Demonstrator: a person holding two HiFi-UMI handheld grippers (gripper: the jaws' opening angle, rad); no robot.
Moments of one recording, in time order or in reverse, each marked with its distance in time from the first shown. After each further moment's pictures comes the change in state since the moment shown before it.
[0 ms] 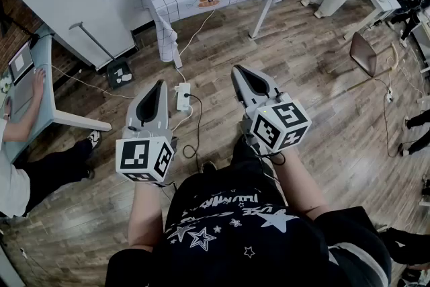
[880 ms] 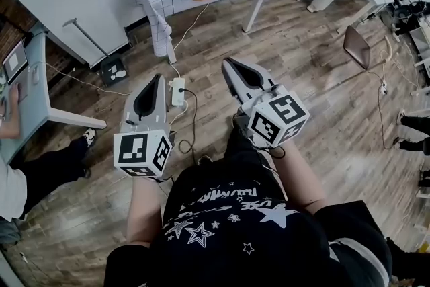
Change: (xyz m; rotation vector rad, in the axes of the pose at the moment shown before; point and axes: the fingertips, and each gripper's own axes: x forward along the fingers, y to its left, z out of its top) left arm -0.011 0.000 -0.005 0.003 0.003 -0.013; right arm -0.004 0.033 0.009 -0.055 -0.055 0.101
